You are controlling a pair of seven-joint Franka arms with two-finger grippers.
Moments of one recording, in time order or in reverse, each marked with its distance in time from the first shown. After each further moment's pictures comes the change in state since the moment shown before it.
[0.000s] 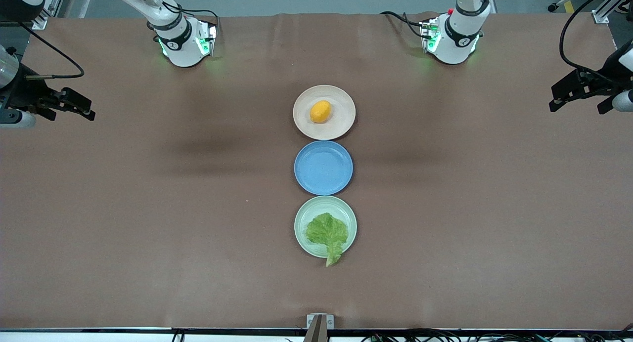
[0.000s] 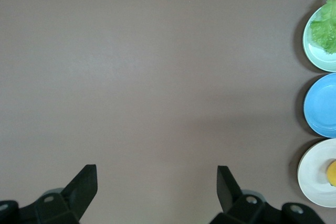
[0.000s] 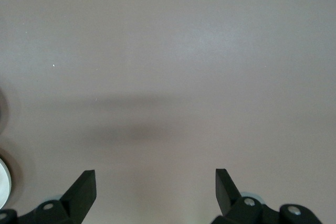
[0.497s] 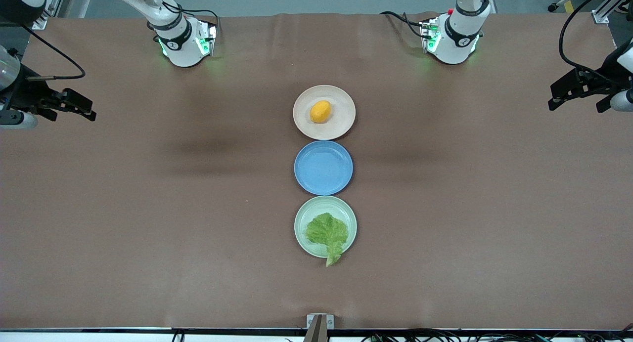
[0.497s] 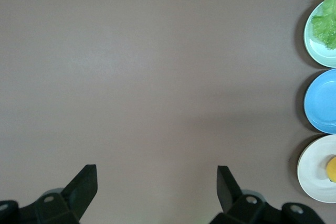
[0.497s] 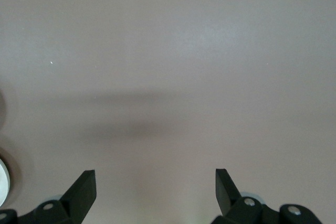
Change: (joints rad) left arm 0.000 0.001 0.000 0.000 0.000 -0.018 0.000; right arm 0.000 0.032 0.001 0.003 0.000 -0.005 0.000
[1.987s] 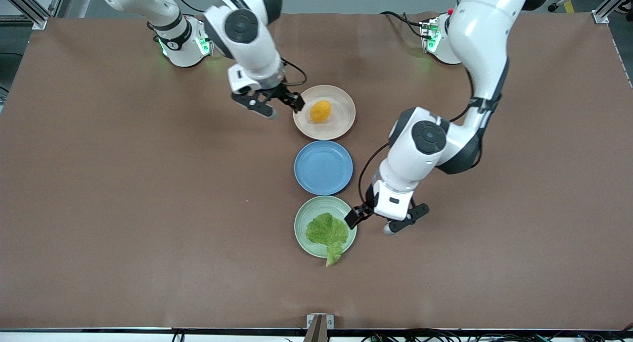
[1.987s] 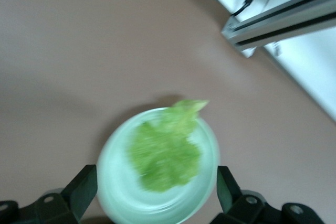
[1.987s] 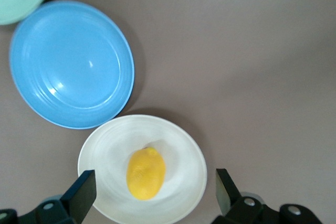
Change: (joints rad) left arm -0.451 0.759 -0.073 0.139 -0.057 1.064 -1.143; right arm 0.868 0.279 0.037 -0.211 0.147 0.579 1.319
